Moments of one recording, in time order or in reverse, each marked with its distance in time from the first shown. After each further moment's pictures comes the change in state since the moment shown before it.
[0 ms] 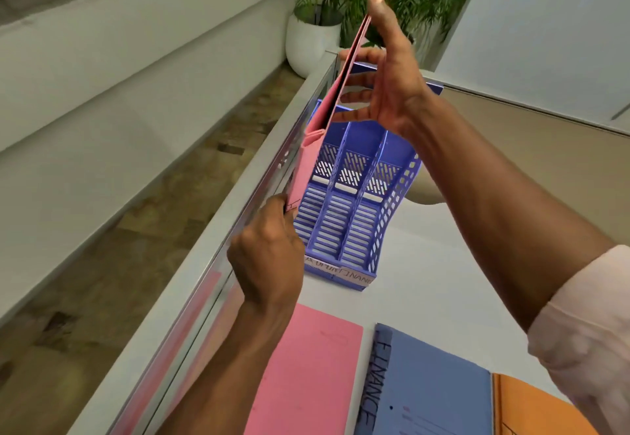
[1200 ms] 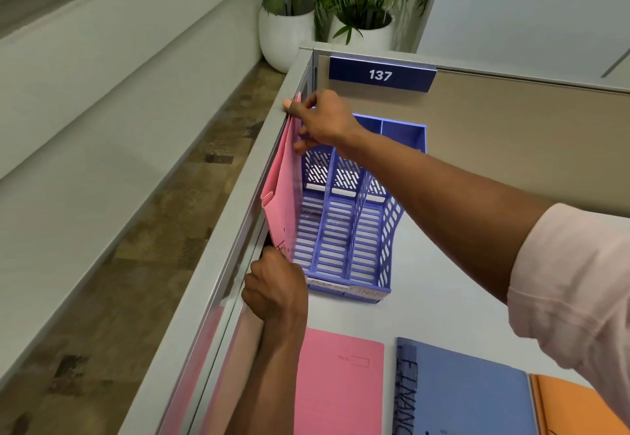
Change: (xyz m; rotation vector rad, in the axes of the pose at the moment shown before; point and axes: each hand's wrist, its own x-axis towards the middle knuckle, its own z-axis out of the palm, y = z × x) left_hand -0.003 -0.045 0.111 0.293 -0.479 -0.506; right_hand 0.109 0.091 0.028 -0.431 0.083 -0.066
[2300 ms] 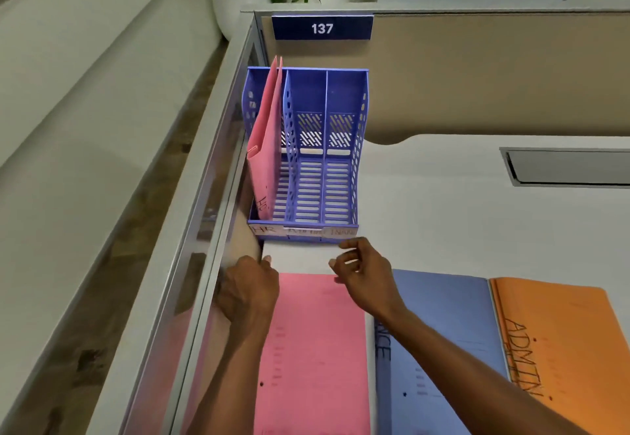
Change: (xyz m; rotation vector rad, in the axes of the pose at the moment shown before) left_hand -0.052 -0.077 0.001 0.180 -0.213 0.059; right_hand -0.326 0.184 0.035 0.129 0.191 0.319
